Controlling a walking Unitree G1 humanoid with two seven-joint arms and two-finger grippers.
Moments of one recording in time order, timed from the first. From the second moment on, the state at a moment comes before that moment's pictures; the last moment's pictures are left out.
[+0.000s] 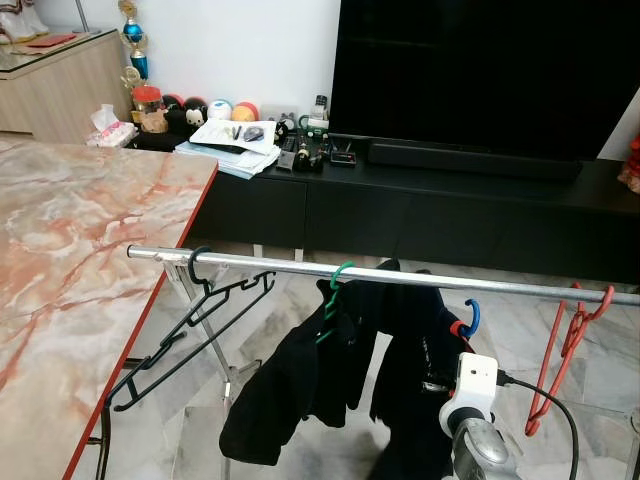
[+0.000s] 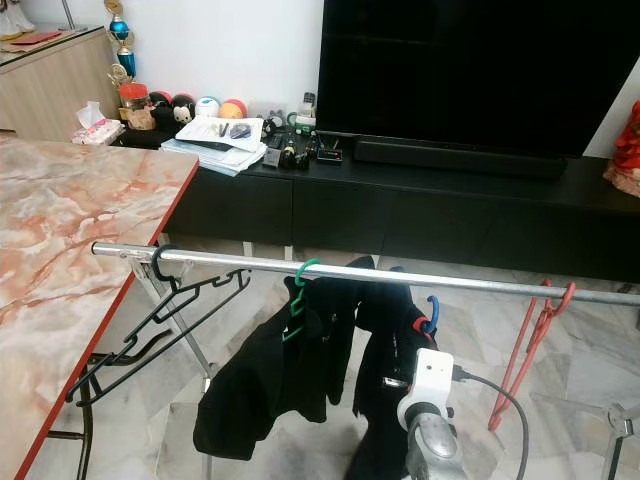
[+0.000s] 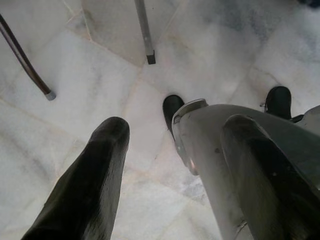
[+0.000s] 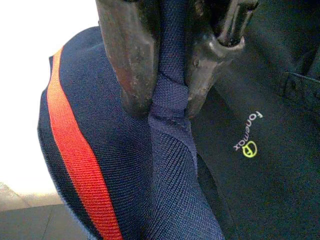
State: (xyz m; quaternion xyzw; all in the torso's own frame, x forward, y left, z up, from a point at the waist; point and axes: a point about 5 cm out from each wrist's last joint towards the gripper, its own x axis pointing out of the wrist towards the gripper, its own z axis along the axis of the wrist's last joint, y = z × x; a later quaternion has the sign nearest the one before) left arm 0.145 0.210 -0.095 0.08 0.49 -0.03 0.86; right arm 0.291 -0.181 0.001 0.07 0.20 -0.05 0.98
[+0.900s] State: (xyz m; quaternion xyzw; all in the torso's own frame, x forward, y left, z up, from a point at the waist) left arm 0.151 0.214 -0.092 0.08 0.49 -0.03 0.87; right arm 0.297 -0.170 0.004 0.07 0.20 -0.03 0.98
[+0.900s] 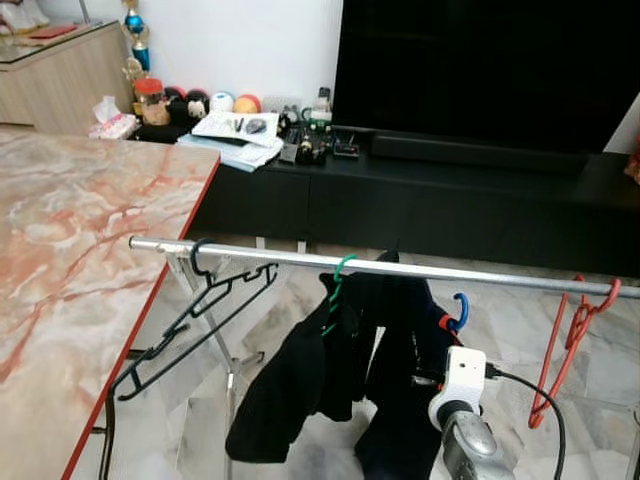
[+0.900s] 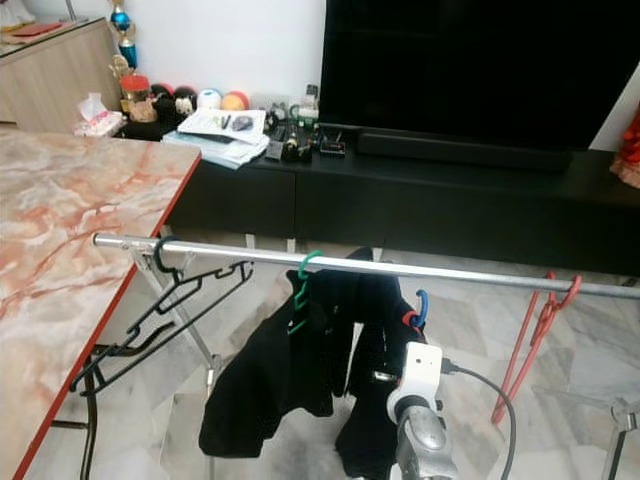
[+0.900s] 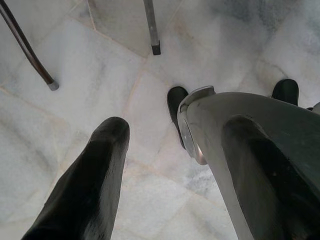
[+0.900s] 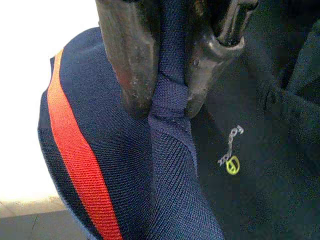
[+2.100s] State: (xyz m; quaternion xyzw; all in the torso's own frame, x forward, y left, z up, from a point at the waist) left arm 0.141 0.219 -0.095 0.08 0.51 -0.03 0.86; right arm 0.304 -0.162 0.010 0.07 0.20 -0.02 0.98
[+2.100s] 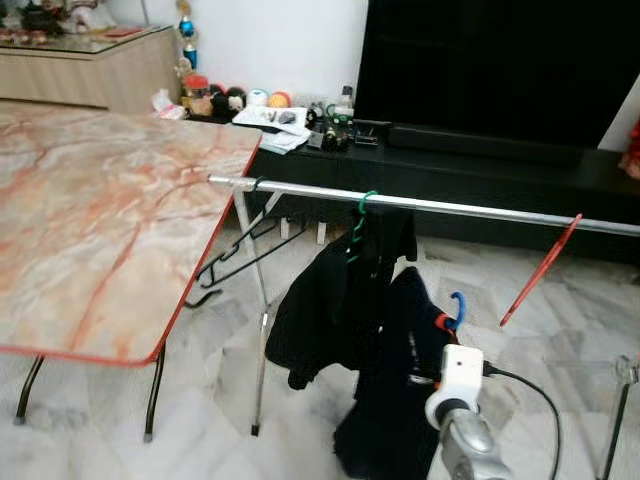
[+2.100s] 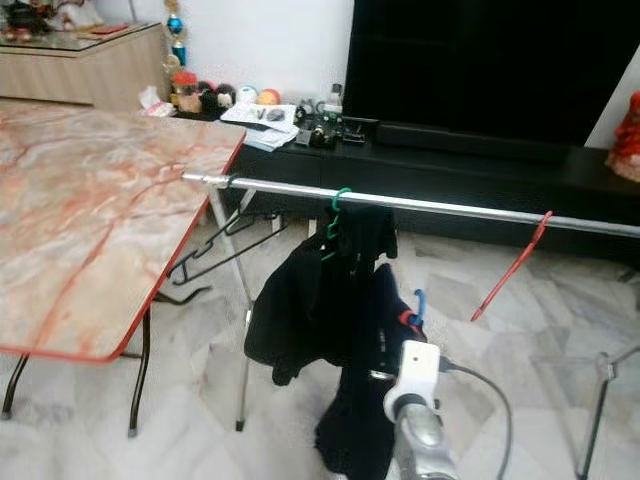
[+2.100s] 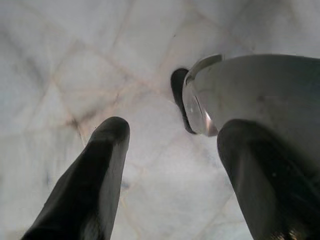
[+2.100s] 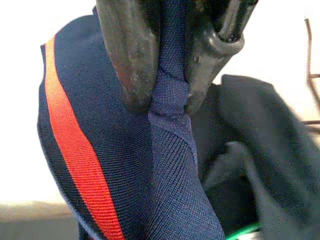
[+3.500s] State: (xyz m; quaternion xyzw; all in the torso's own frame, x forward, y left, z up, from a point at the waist) left arm 0.141 0.214 -0.096 0.08 0.51 -0.04 0.86; right arm 0.296 -0.169 0.000 0.07 0.23 -0.02 0.97
